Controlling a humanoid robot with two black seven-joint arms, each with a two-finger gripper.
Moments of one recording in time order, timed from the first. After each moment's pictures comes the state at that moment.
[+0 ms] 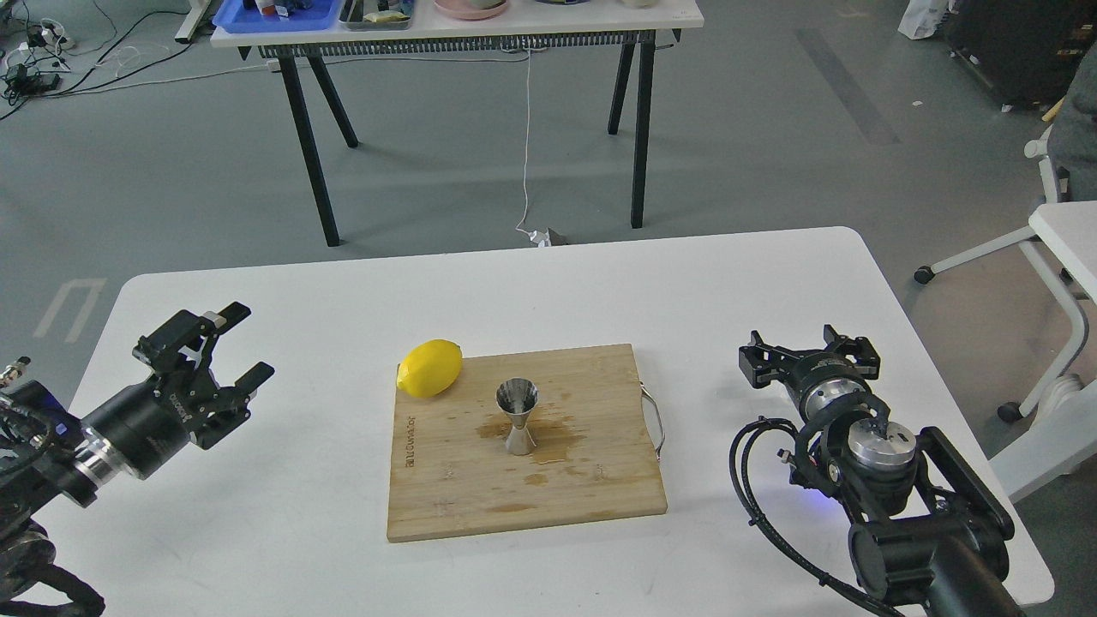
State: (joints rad) left arm -0.30 0.64 -0.79 -1.00 0.69 -0.49 -0.49; right arm 0.25 -0.01 1.44 1.05 0.26 -0.18 0.12
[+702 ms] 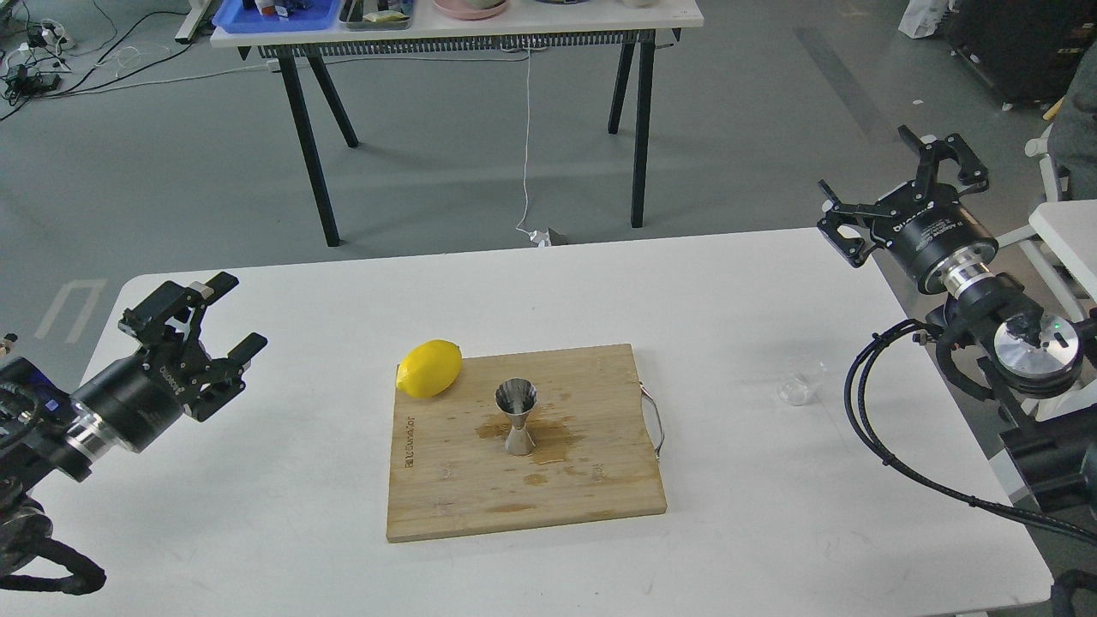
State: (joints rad) left arm -0.35 0.65 -0.82 -1.00 0.64 -0.49 -0.49; right arm 0.44 -0.41 1.34 0.96 0.07 0.37 -0.13
